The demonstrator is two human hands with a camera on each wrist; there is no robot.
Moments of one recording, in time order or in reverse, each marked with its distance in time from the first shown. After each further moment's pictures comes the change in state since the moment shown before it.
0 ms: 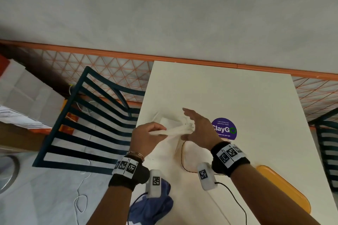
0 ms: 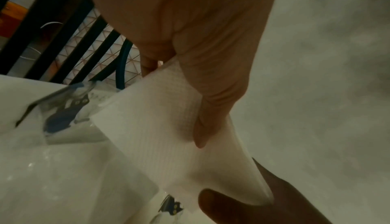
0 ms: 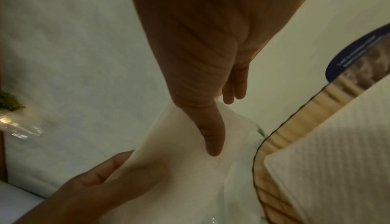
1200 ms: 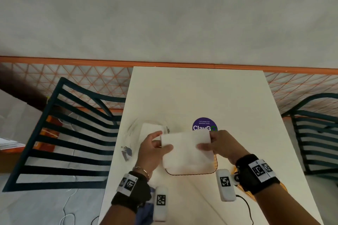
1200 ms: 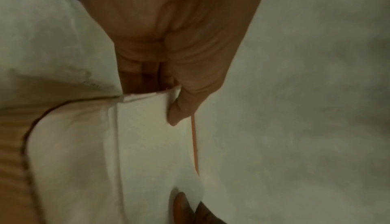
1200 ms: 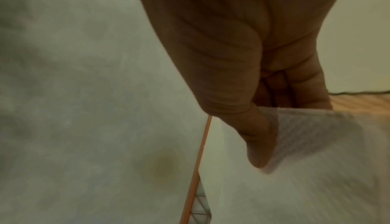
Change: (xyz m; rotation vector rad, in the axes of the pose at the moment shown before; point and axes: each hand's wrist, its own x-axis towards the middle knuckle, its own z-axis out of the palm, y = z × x) left_hand -0.023 0.028 0.068 -0.467 -0.182 -0.353; right_hand -0.075 0.063 -0.081 0.259 -0.077 0.384
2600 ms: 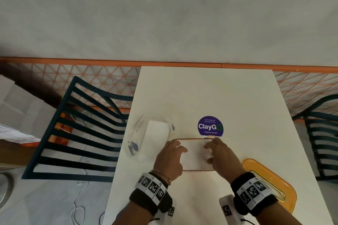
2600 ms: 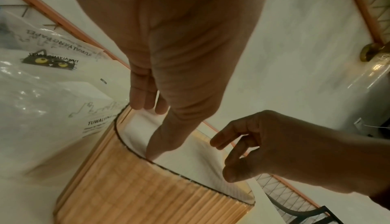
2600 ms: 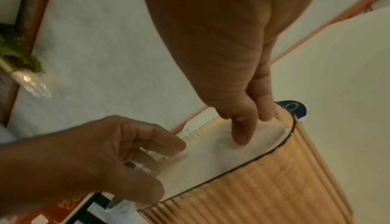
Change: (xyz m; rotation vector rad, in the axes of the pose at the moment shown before) left_hand -0.019 -0.032 0.033 1.126 -0.149 0.537; right_hand -0.021 0.037 0.048 -0.685 0.163 -0.156
